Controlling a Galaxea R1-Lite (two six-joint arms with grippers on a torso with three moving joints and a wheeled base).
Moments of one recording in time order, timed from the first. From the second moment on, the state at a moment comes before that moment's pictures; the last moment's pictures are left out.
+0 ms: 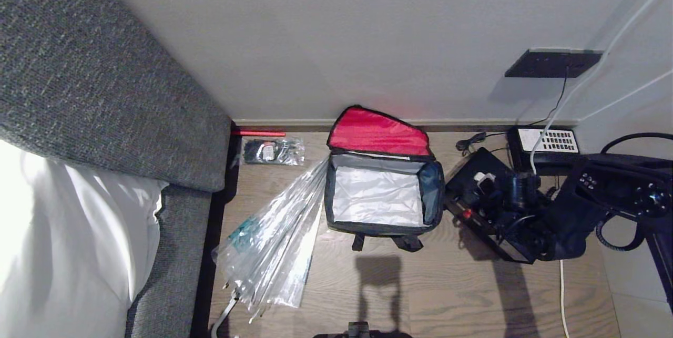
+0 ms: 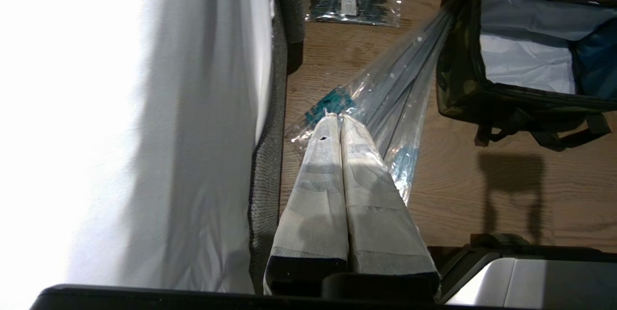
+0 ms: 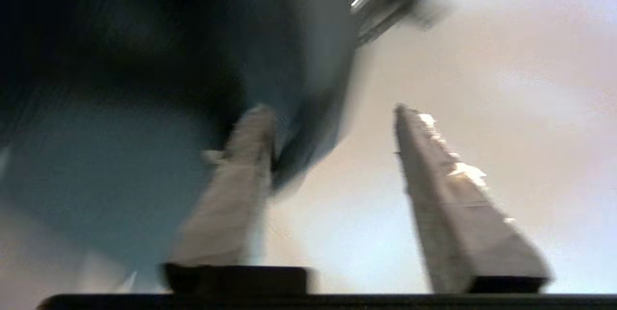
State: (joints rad) left arm 0.00 0.00 0.00 0.00 0.00 0.01; right arm 0.06 2.43 -0.96 -1.01 -0.80 -0.87
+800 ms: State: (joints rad) left arm 0.00 0.00 0.00 0.00 0.00 0.01; right arm 0.11 1.83 -0.66 -0.54 -0.46 -0.78
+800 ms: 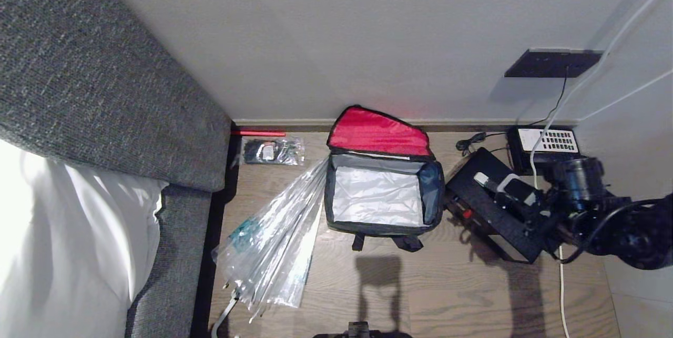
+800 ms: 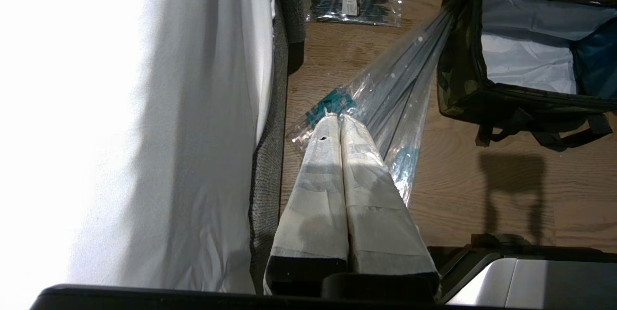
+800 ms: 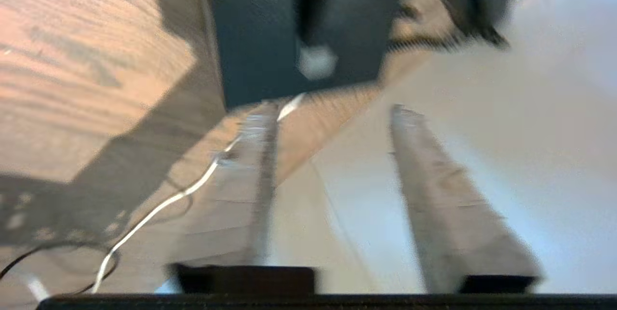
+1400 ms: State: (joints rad) left arm 0.00 0.00 0.00 0.00 0.00 0.01; right arm 0.09 0.96 -0.39 -0.06 -0.43 -0.58
